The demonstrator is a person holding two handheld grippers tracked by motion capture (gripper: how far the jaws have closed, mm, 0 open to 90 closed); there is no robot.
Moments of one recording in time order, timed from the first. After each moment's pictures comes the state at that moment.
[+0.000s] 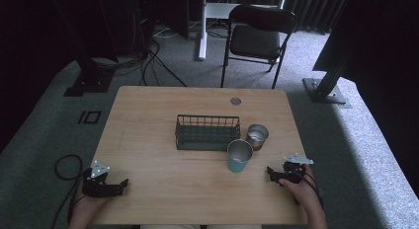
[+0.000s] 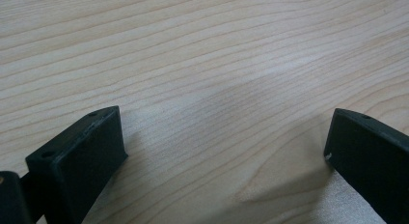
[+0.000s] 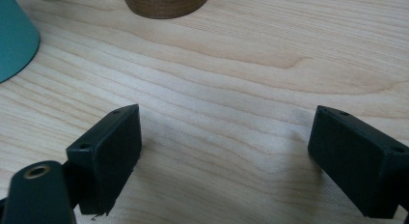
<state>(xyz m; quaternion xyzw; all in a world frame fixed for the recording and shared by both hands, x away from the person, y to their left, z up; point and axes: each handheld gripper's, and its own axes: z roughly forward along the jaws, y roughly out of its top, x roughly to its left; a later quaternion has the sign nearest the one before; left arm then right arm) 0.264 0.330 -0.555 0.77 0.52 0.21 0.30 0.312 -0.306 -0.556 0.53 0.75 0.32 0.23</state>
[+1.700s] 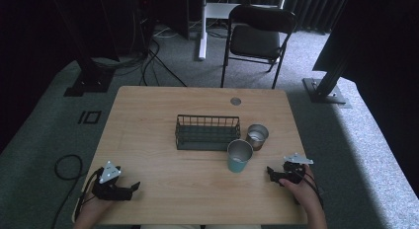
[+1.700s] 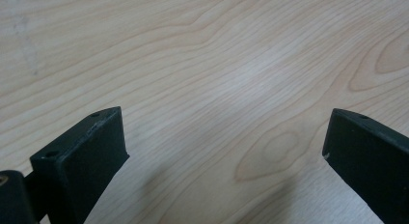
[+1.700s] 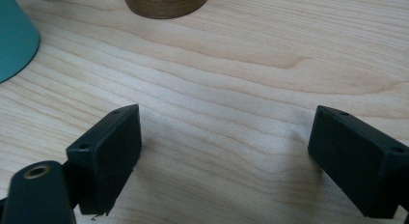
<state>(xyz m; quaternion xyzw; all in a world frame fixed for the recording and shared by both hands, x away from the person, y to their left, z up) 0.258 0.294 -0.541 0.81 0.42 0.21 0.36 0.312 -0.306 -0.556 0.54 0.75 0.32 0.23</state>
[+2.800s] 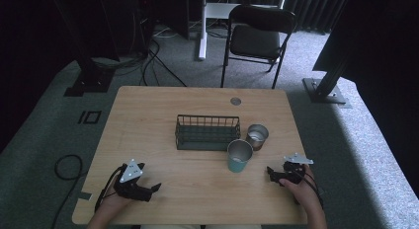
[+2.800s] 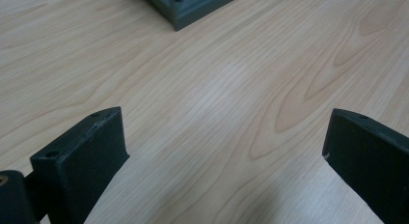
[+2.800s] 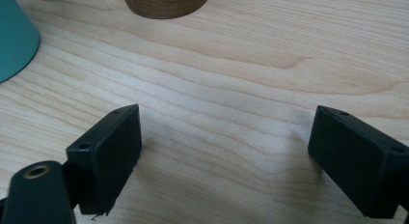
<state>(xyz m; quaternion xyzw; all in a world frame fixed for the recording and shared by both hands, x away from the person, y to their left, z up) 0.267 0.233 -0.531 0.83 0.33 0.17 0.40 0.312 -0.306 -0.556 0.53 0.75 0.32 0.23</state>
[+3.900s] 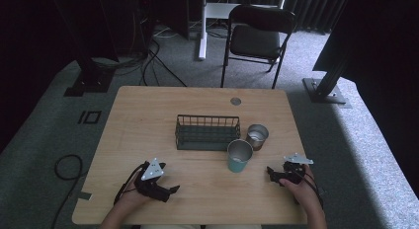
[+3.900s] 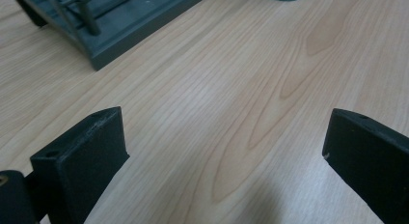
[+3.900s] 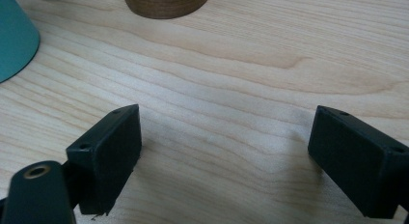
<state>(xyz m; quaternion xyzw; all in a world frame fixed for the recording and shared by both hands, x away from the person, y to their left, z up) 0.278 0.182 -0.534 0.85 0.27 0.14 0.42 0.312 -0.306 -0.556 0.53 0.75 0.32 0.23</state>
